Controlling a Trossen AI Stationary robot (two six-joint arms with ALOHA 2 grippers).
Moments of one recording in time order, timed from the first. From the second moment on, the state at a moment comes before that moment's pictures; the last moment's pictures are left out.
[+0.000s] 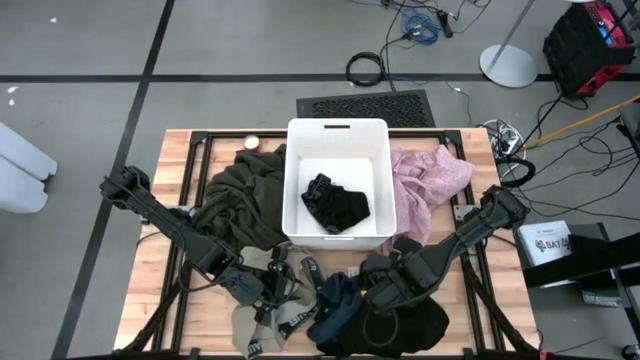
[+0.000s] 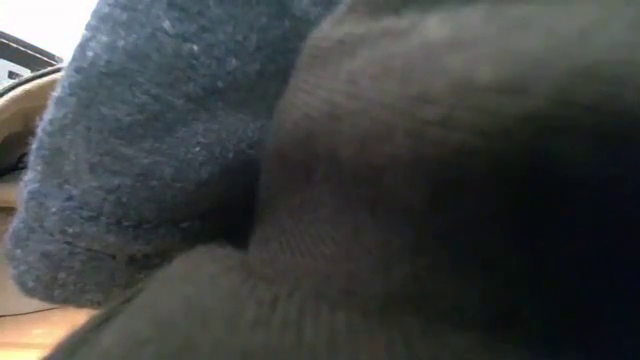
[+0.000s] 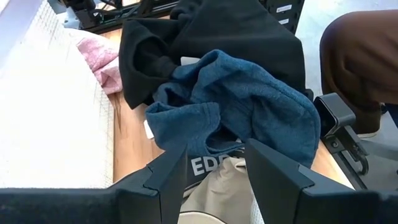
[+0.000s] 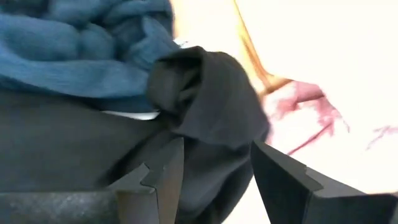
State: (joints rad) left arm -0.63 1.47 1.02 -0.15 -0.37 -0.10; right arm 0.58 1.83 1.73 -1.45 0.19 1.04
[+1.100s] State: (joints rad) left arm -0.63 1.47 1.02 -0.17 -0.36 -0.12; right arm 0.56 1.83 1.94 -1.28 0.12 0.73
